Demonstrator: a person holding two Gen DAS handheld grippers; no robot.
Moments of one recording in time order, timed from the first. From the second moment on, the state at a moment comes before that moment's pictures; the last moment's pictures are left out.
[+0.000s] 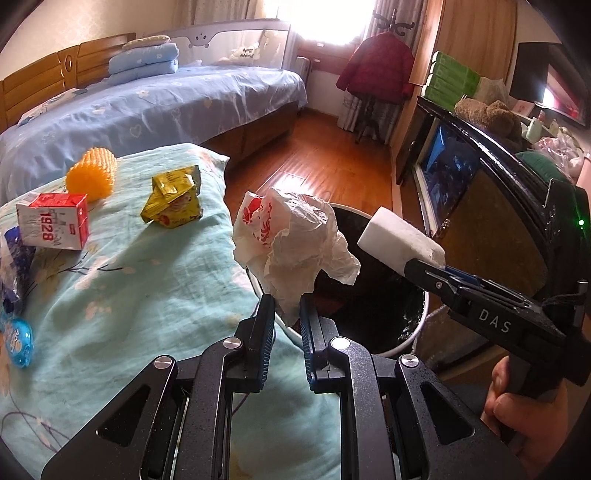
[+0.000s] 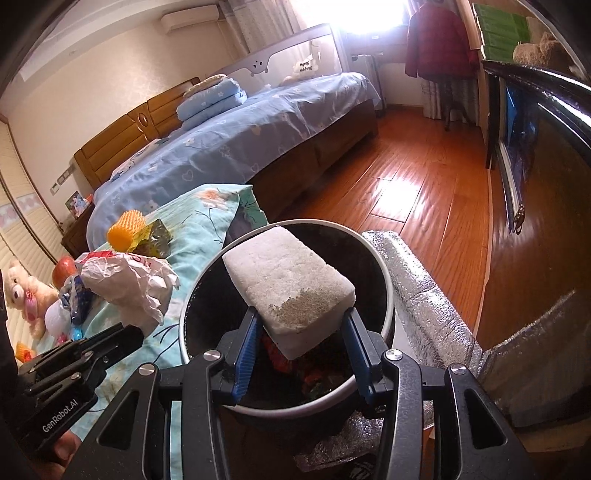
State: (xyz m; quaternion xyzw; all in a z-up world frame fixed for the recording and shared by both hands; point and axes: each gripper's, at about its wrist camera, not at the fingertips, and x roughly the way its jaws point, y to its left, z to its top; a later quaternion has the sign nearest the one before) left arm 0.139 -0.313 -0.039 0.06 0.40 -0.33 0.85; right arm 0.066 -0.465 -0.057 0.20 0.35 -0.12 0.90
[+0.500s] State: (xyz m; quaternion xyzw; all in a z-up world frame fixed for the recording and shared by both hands) left arm 0.141 -0.332 -0.043 0.07 0.41 -0.34 0.85; right arm 0.071 -0.481 -0.056 0.21 0.36 -0.13 0.90
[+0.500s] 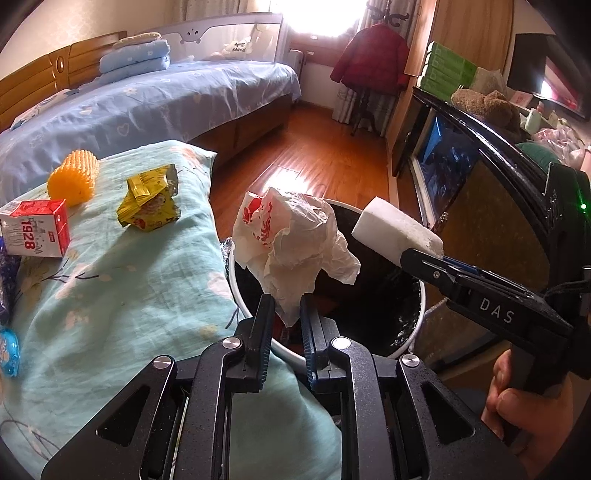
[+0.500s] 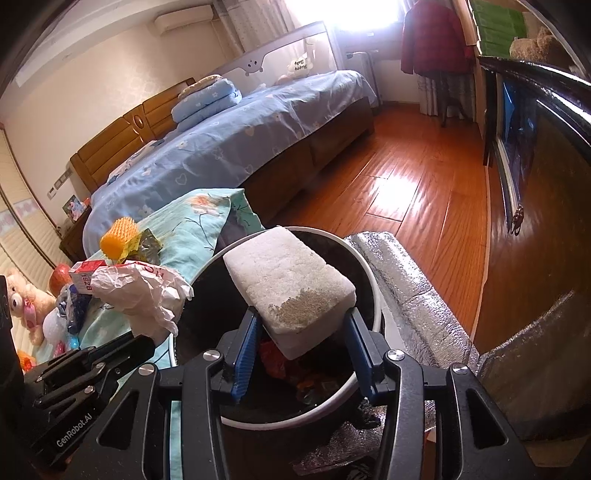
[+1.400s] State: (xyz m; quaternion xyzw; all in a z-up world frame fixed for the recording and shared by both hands) left arm 0.146 -0.192 -0.047 -0.02 0.41 -0.23 0.88; right arm 0.091 -0.410 -0.046 0.20 0.36 -0.05 0.91
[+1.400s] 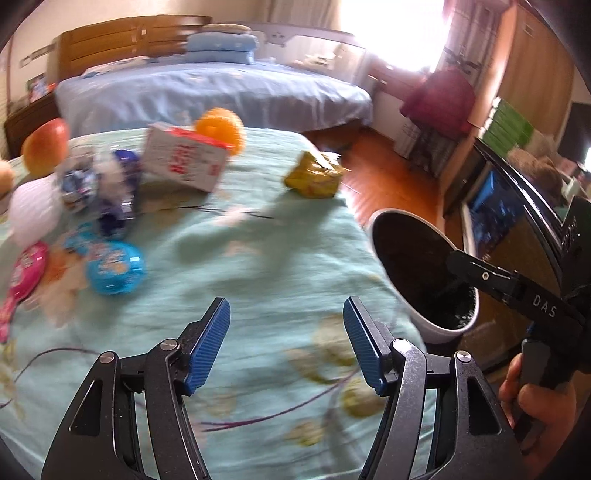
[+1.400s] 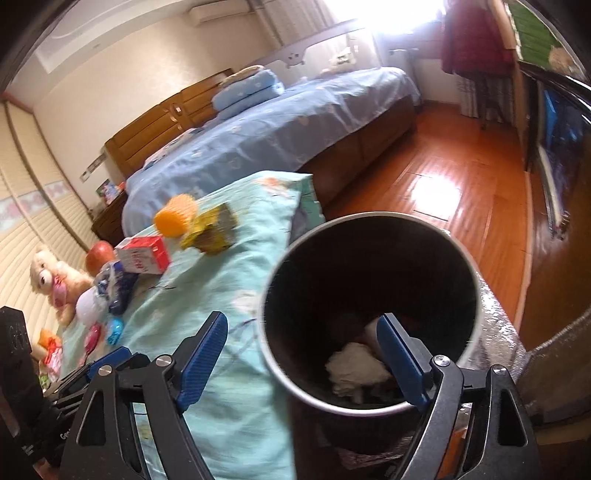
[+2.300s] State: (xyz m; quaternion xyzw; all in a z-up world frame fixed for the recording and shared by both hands) left arm 0.198 -0.109 -0.052 -0.05 0.41 -0.14 0.90; right arm 0.172 -0.333 -0.048 0.15 0.37 0.01 0.92
